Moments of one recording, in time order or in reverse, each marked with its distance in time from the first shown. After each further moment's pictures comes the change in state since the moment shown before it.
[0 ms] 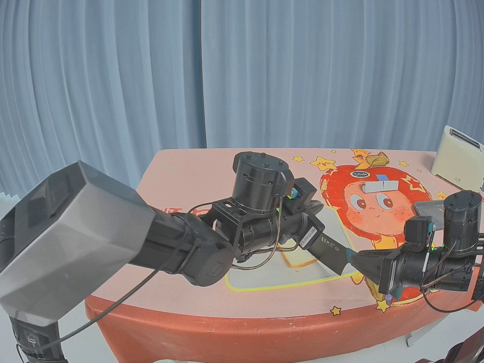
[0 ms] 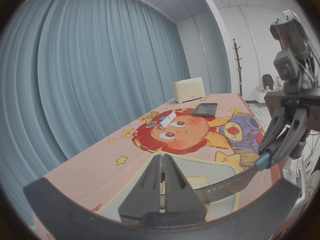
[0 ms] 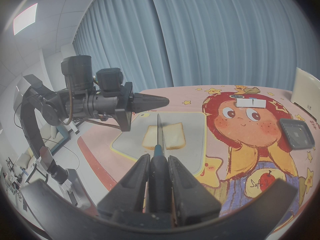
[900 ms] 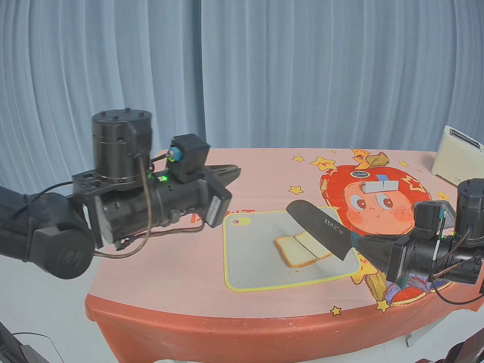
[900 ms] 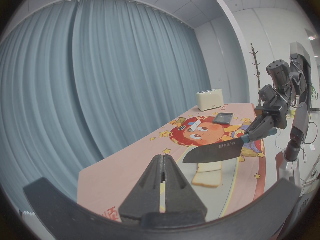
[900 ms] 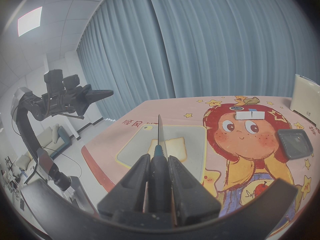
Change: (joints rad) left arm 0.162 -0.469 0.373 0.019 0.027 0.000; right arm -0.005 -0.048 -0.039 -0.001 0.004 -0.002
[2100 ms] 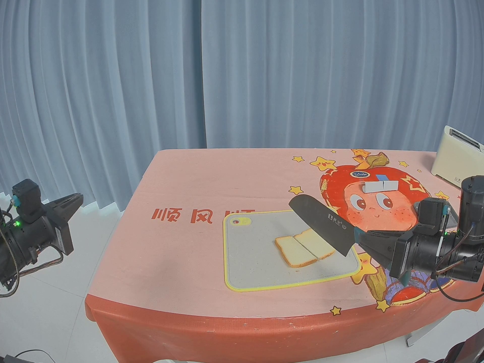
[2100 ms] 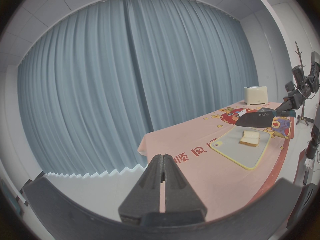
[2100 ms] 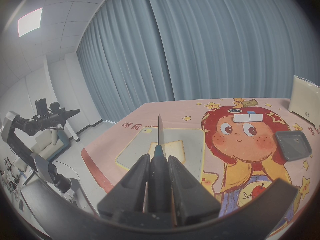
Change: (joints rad) left arm 0.549 -0.534 0.522 -0.006 -0.078 -0.025; right arm -0.012 -0.015 -0.007 0.001 -0.001 0.000
